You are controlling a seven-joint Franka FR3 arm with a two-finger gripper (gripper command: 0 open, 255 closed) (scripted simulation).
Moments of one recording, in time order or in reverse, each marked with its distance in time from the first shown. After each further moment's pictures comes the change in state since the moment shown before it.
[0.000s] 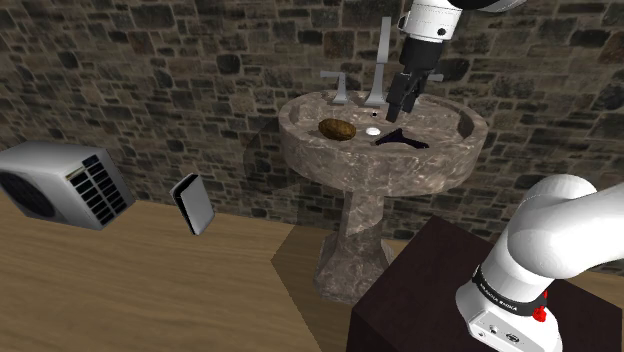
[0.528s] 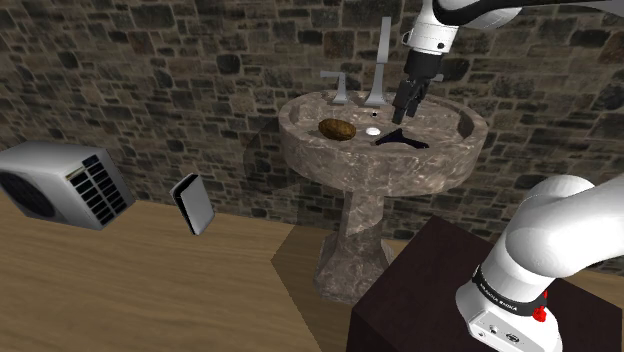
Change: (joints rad) arm -0.034 0.092 -0.140 -0.017 -0.035 0.066 -0.145
